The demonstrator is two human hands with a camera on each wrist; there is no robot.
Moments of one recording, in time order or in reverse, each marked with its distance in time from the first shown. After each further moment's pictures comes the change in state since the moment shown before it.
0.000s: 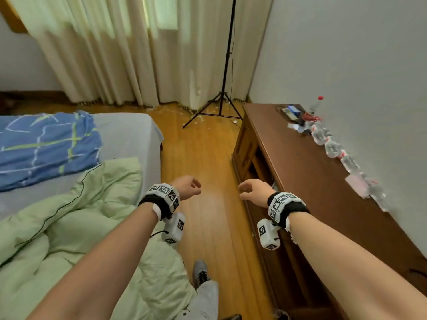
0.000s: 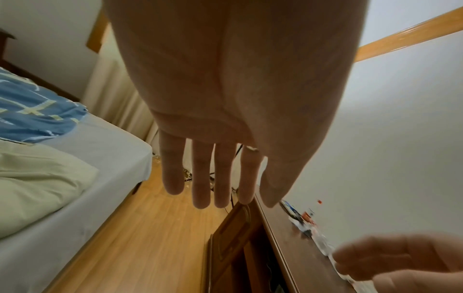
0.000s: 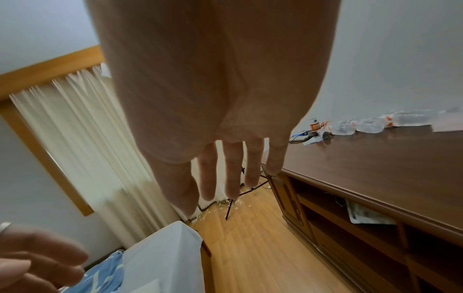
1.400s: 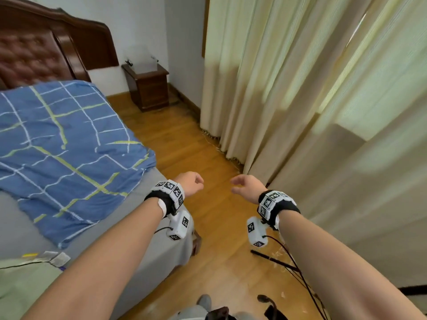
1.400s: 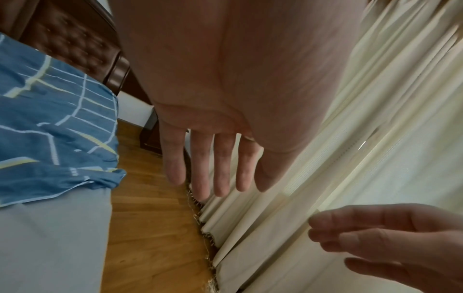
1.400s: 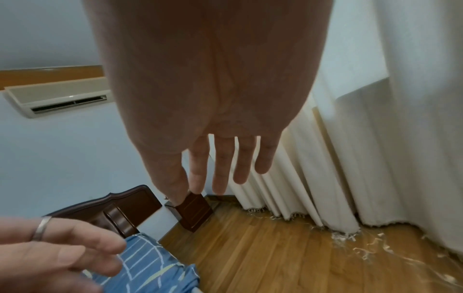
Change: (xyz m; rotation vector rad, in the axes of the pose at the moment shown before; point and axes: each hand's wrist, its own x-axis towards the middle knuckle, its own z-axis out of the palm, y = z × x) left_hand 0.806 -0.329 -0.668 -0.486 0.633 -0.824; right_hand 1.189 -0.509 -0.392 -0.331 -0.449 -0.857
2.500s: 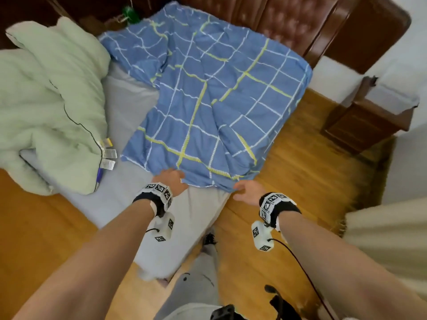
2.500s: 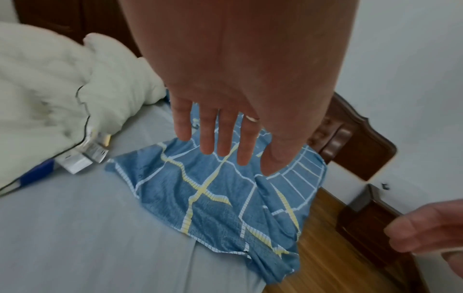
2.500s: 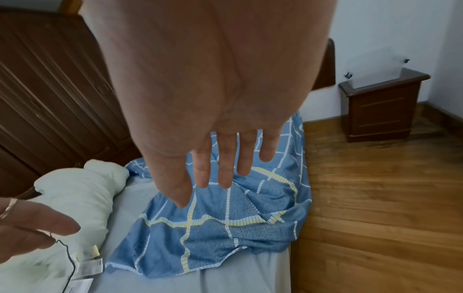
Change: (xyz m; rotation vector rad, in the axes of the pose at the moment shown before) left_hand 0.234 -0.216 -0.107 -0.316 0.361 -1.233; right_hand 0.593 -0.236 0.068 -0.756 -0.824 -0.814
